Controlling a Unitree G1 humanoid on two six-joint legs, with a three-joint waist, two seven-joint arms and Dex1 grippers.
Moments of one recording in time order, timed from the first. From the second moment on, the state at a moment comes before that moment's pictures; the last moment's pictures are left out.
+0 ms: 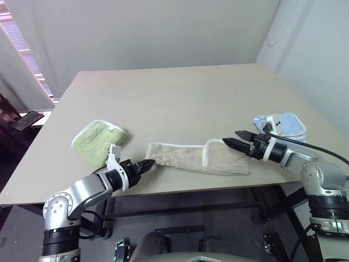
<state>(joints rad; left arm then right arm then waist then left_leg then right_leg) -0.07 0.39 0.25 -0.16 -1.96 1.08 0.53 -0.32 -0.63 -0.18 0.04 0.59 0.74 0.82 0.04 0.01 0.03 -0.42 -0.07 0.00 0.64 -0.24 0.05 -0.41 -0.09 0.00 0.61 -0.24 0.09</state>
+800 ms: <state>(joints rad) -0.03 0.27 0.25 -0.15 -1.96 0.99 0.61 -0.32 -0.64 -0.17 0.04 0.55 0.73 0.82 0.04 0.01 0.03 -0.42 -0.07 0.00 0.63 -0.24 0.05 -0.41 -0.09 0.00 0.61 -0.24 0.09</state>
